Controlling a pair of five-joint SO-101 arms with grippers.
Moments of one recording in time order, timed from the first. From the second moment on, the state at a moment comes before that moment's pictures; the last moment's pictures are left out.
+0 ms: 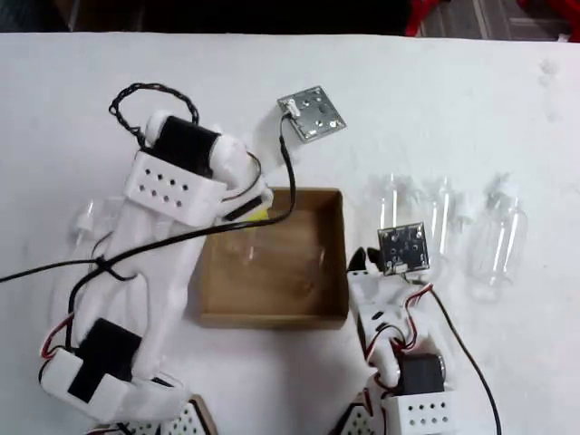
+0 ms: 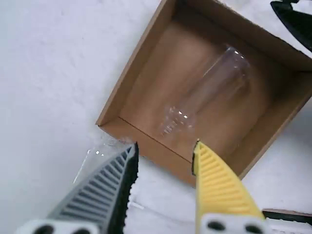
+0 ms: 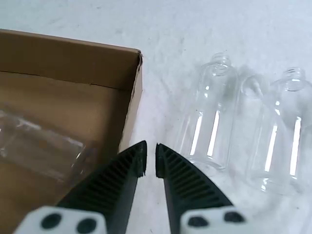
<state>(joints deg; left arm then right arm) 18.2 -3.4 -15.8 102.3 -32.7 -8.8 -103.2 96.4 50.4 5.8</state>
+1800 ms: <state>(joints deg) 12.4 -3.4 18.3 92.8 37.2 -8.8 -103.2 96.4 50.4 5.8</state>
